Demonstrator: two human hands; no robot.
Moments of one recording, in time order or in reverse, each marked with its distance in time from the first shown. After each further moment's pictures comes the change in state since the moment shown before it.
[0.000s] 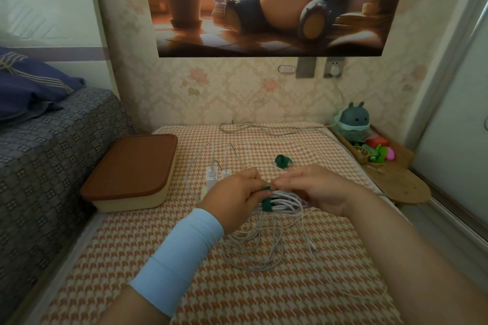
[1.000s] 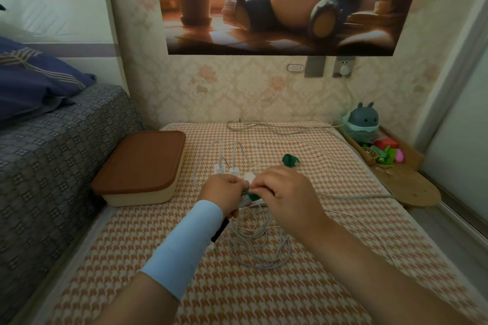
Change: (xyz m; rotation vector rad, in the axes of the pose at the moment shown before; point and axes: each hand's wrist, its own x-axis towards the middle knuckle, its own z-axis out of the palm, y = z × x) left_hand -0.003 -0.019 -0.001 -0.579 0.129 -0.888; right_hand 0.011 0.021 0.071 -0.839 0.524 -1.078
